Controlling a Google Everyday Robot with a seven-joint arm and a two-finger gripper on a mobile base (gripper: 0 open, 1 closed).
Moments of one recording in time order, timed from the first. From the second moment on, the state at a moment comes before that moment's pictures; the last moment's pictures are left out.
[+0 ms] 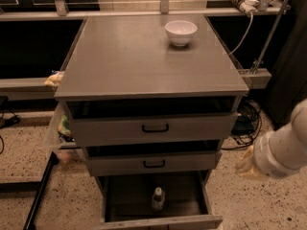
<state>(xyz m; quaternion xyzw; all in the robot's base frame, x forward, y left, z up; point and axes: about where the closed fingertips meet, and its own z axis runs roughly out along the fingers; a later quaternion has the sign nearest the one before) 0.414 -0.254 0.728 -0.60 0.79 0.01 0.16</state>
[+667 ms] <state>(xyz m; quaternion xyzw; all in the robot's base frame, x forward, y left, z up) 0.428 -0.261 0.601 -0.56 0.80 0.07 0.19</state>
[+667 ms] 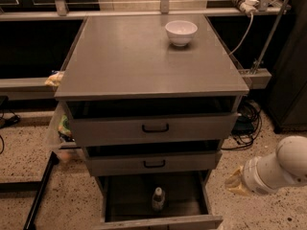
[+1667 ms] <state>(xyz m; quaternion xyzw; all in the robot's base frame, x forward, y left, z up) 0.445 -0.235 0.542 -0.60 0.75 0.05 0.28</state>
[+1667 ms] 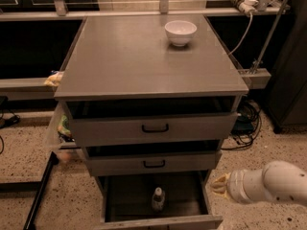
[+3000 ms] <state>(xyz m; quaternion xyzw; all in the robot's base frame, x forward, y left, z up) 0.499 -0.148 0.362 -0.61 0.71 0.17 0.30</state>
